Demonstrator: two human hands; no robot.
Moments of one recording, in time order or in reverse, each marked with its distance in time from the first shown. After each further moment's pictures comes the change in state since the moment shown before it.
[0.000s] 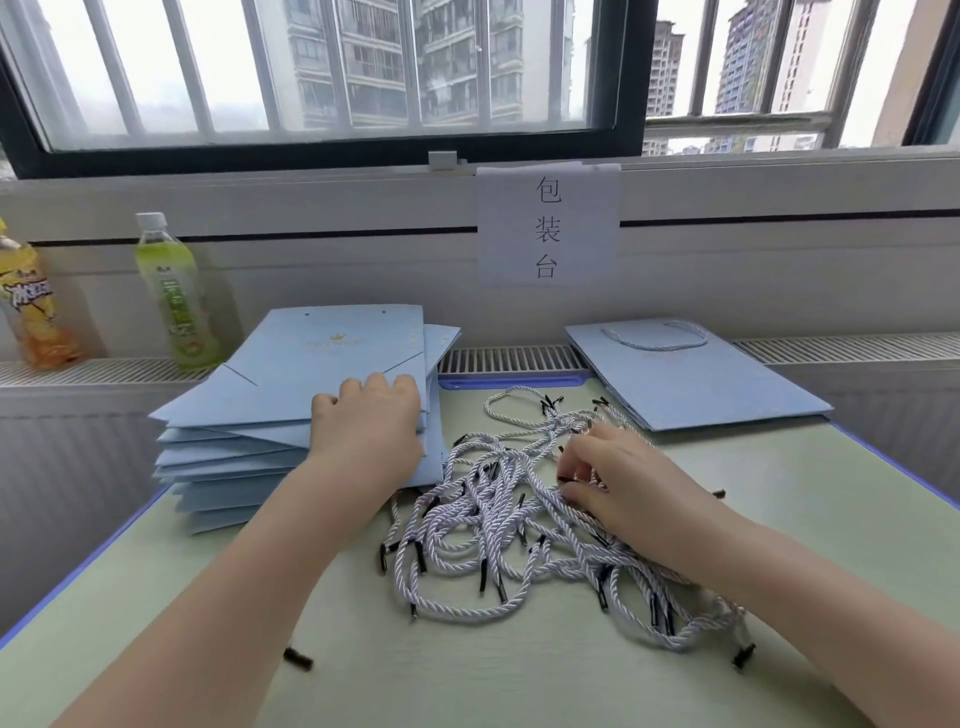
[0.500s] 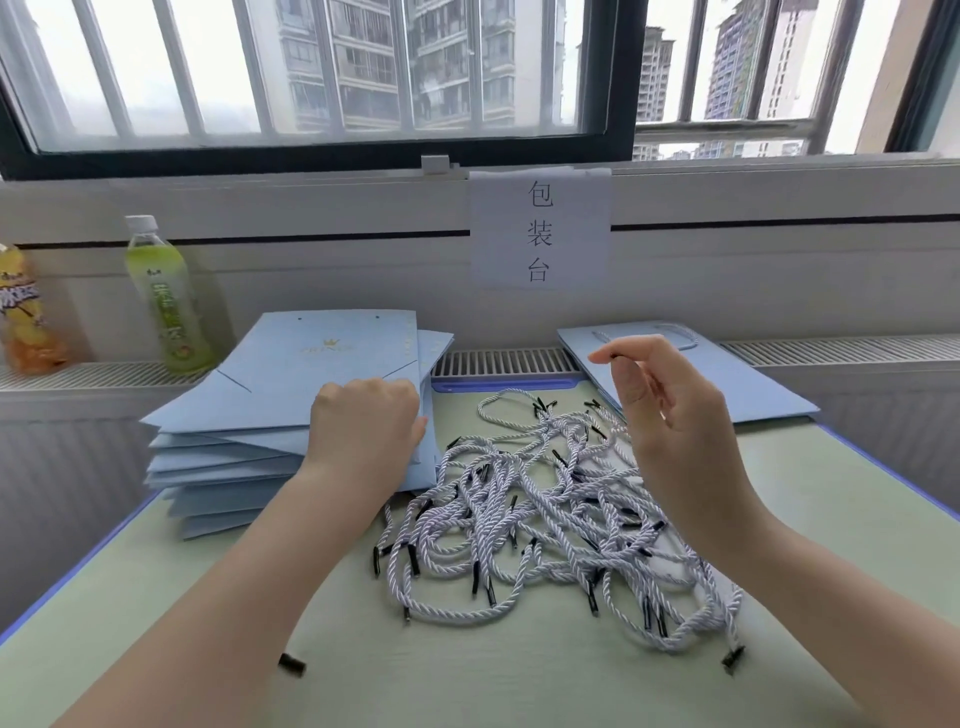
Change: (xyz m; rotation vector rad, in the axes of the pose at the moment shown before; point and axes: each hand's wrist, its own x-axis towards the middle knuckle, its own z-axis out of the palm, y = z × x) left_hand -0.002 0.006 0.000 0.219 0.278 0.079; right_hand 0.001 -0.010 -0.024 0.497 0.664 -0.147
